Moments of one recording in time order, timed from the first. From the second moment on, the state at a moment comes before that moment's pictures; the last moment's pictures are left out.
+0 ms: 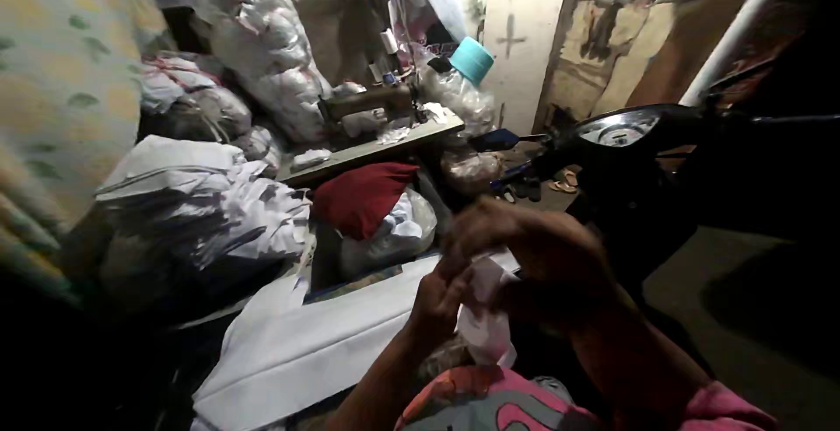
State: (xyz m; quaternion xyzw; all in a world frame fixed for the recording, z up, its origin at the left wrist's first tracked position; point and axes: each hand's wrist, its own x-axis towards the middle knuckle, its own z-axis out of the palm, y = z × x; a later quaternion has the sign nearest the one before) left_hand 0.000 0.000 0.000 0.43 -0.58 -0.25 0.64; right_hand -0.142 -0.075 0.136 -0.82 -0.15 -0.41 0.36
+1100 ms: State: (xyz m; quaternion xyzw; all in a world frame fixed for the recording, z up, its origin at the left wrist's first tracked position) left_hand 0.060 0.049 -0.008 0.45 -0.46 -0.46 0.61; right_hand -0.110 -0.171 0.181 -0.94 0.07 -0.33 -0.02
